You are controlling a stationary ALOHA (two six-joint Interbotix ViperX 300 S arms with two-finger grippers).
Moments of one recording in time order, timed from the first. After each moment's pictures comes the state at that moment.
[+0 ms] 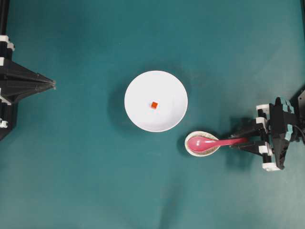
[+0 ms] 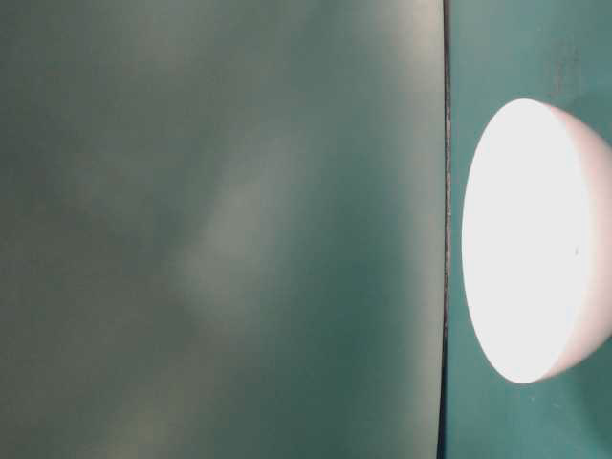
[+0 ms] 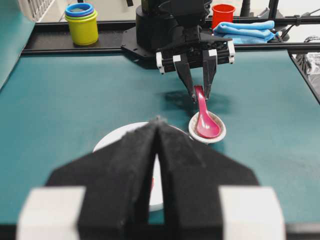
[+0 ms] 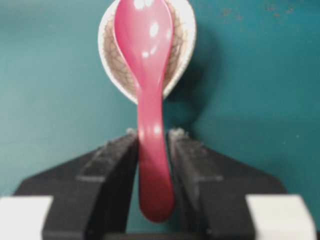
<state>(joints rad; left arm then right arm) 0.00 -1.04 1.15 0.03 -0.12 0.02 0.54 0.01 1.38 0.52 -0.96 0.14</state>
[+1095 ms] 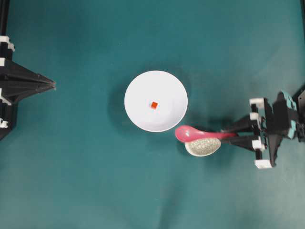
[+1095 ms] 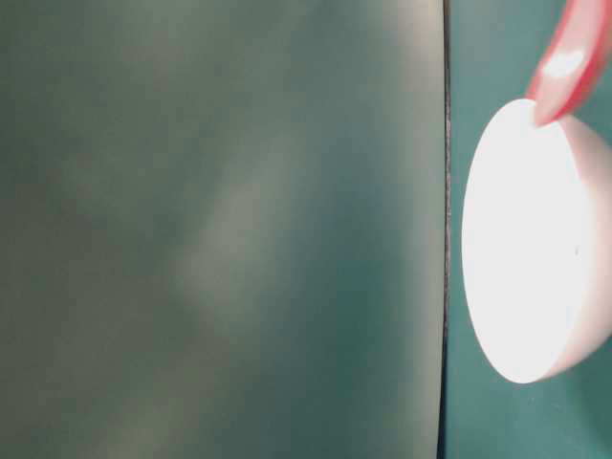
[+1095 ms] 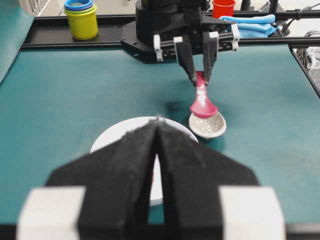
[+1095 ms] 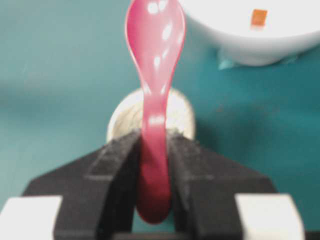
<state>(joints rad) 0.00 -1.04 1.15 0.02 -0.10 0.02 0.42 -0.15 1.30 0.52 -0.90 -0.02</state>
